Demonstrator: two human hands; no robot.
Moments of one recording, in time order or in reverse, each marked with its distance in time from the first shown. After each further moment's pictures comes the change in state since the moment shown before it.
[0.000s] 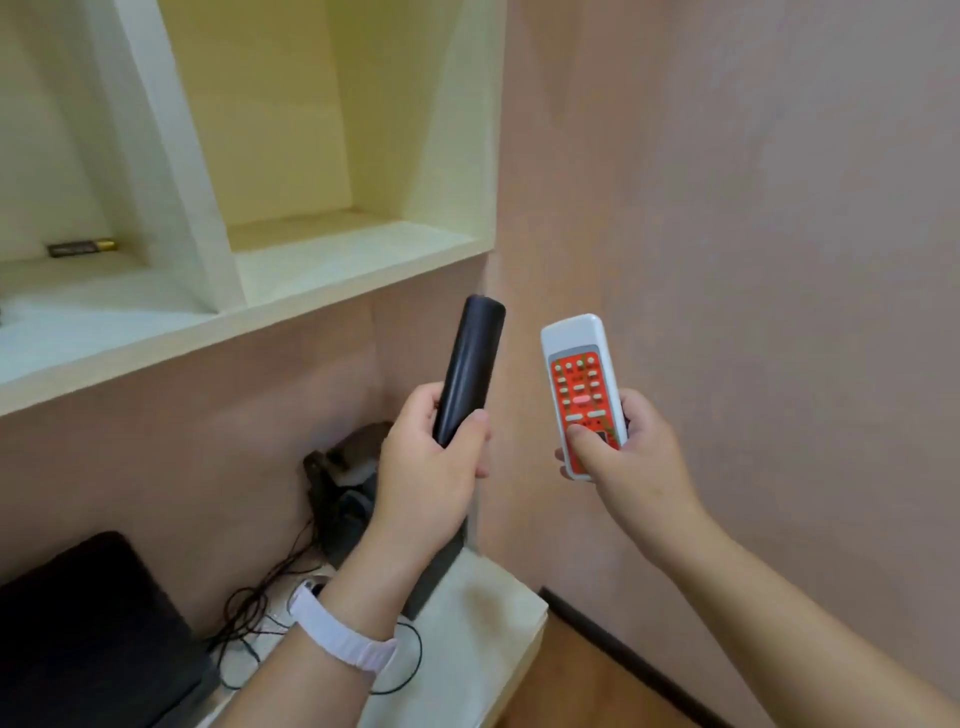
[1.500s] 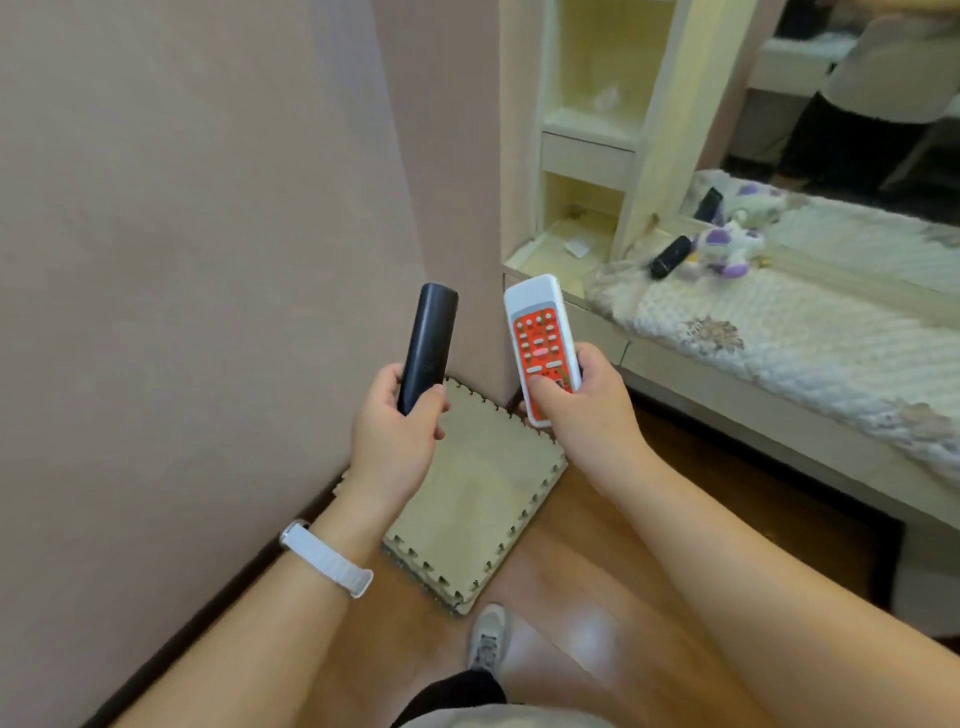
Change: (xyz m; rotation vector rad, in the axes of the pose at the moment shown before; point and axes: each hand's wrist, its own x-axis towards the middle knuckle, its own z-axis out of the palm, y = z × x) left_hand -0.619 0.182 0.456 -0.212 -1.524 0.033; right_hand -0.642 0.076 -0.509 -0.125 1.436 0.651
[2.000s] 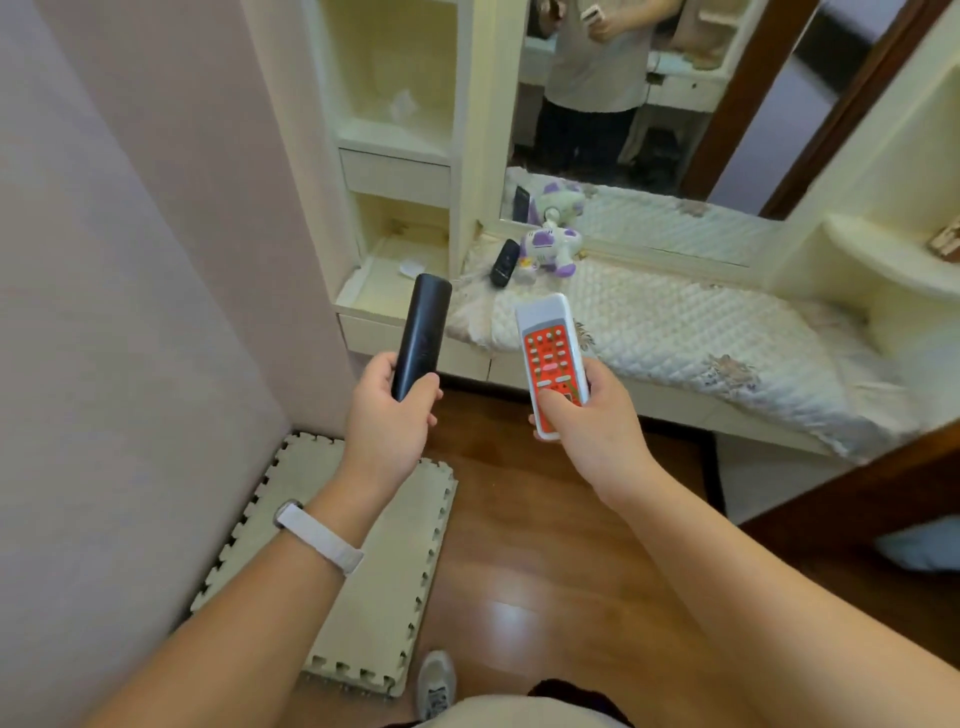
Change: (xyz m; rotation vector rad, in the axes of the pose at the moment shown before) left_hand 0.144 0.006 0.128 -0.070 -0.441 0.079; right_hand 0.081 0.028 -0.068 0.013 0.431 0.196
